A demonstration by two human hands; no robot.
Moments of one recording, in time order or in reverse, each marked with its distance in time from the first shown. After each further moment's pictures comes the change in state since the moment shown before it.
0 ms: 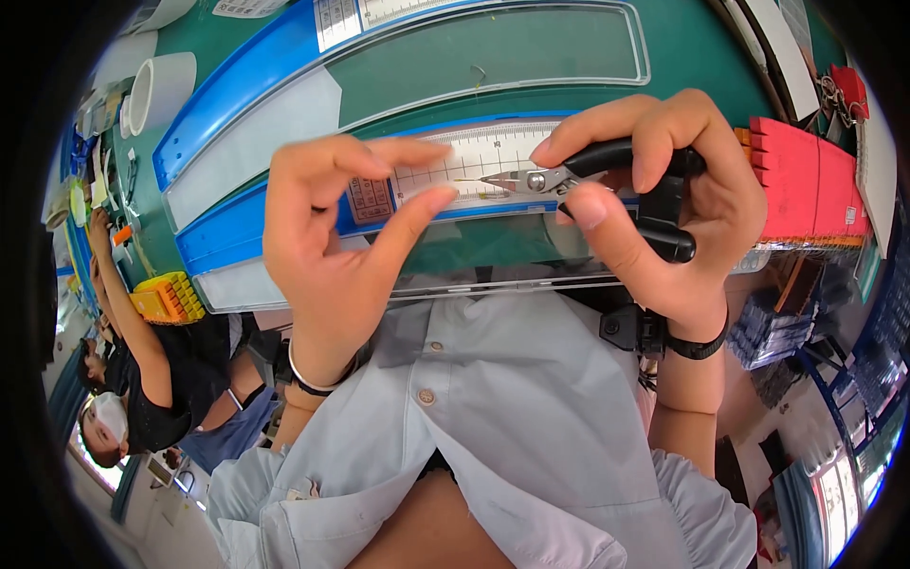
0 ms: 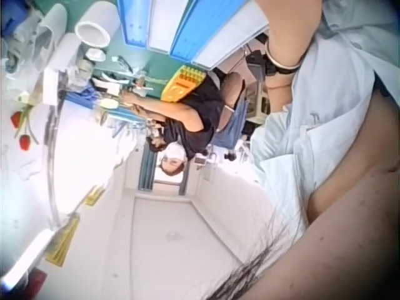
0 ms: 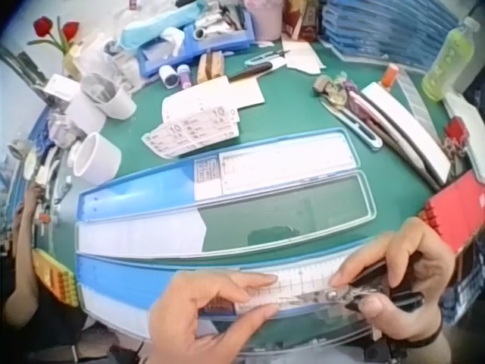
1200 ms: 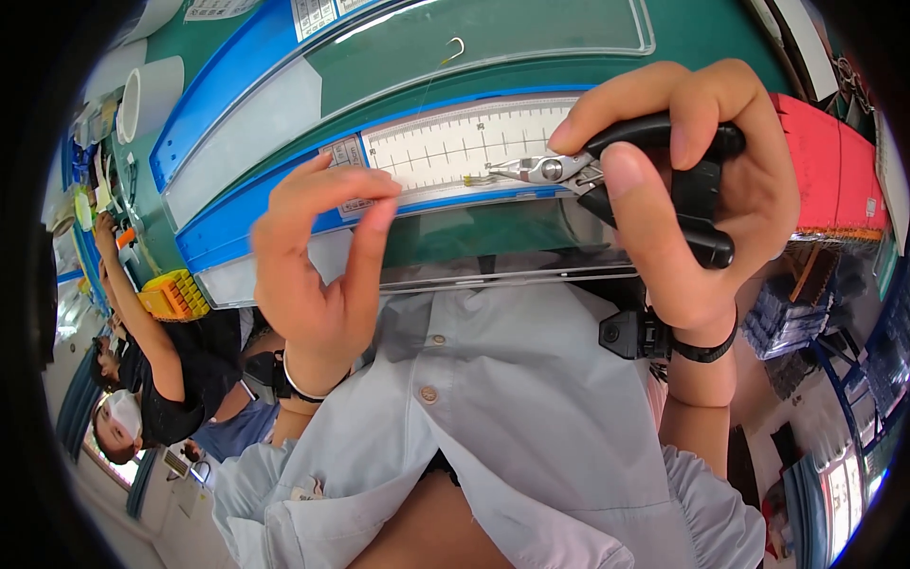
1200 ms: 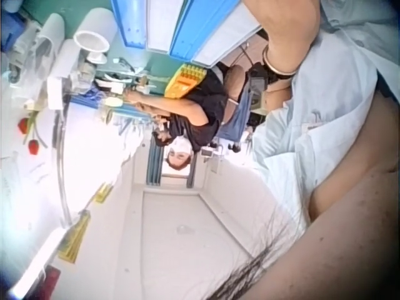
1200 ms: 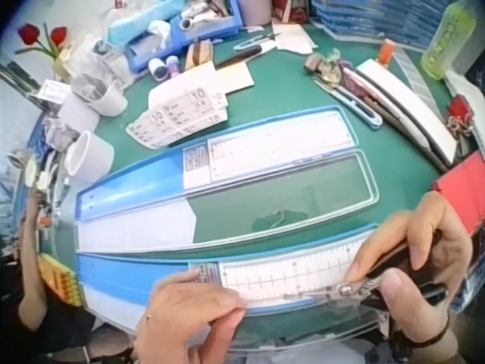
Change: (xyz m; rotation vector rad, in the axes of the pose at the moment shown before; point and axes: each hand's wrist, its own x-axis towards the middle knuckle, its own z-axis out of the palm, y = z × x) left_hand -0.014 0.000 -0.015 0.576 -0.095 0.345; right_hand -0.003 0.001 0.002 0.034 0.073 -0.035
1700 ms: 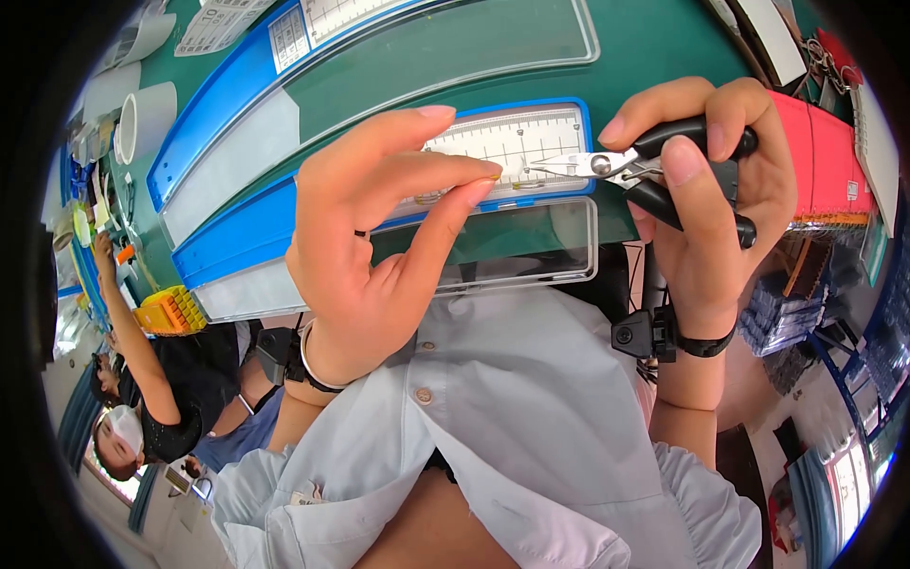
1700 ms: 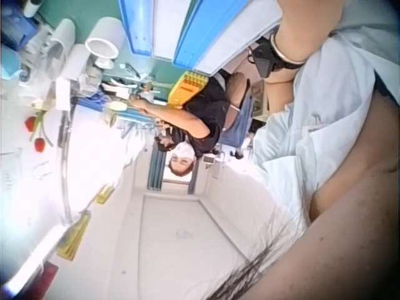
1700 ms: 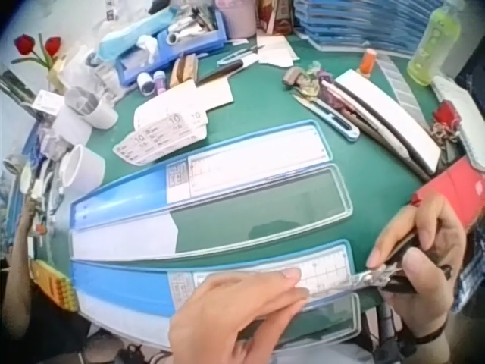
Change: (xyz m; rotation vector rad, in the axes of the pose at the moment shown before) left_hand 0.034 0.017 0.046 -0.266 0.060 0.086; right_hand -0.002 0.014 -0.039 0.239 0.124 -0.013
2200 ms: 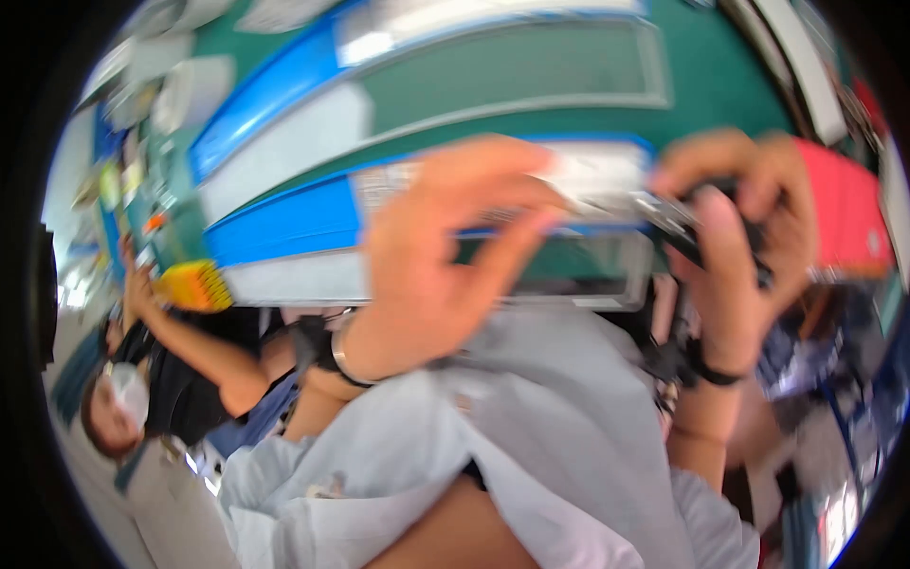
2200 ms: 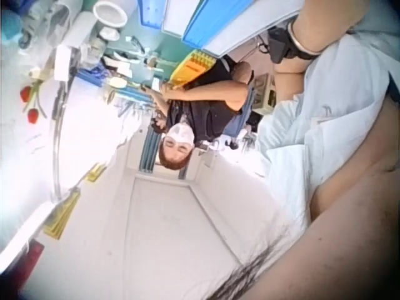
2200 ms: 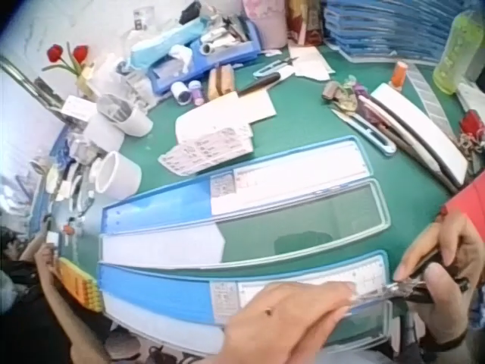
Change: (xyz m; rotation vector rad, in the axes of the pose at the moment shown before) left_hand -0.001 0.009 0.000 -0.011 0.010 -0.140; right_hand -0.002 0.001 0.004 -0.111 -0.065 0.041
